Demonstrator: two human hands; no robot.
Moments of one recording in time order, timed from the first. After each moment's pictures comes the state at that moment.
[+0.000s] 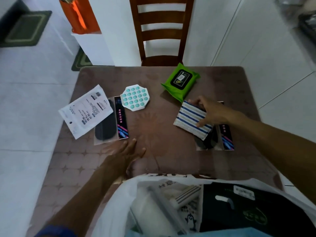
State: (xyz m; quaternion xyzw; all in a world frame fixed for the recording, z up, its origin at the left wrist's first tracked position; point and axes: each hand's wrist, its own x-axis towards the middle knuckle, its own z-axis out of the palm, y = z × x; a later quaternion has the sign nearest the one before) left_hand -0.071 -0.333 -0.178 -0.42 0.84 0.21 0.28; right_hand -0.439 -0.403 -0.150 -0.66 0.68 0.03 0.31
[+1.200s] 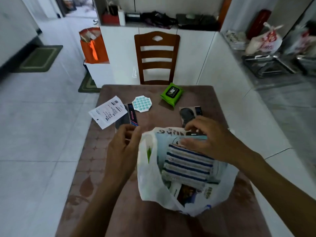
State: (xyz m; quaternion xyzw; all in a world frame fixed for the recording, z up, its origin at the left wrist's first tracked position) left_hand -0.051 -0.141 0.061 -0.60 0.59 0.37 -0.39; right_hand -0.291 -0.112 0.096 -0.73 0.63 -0.17 0.21
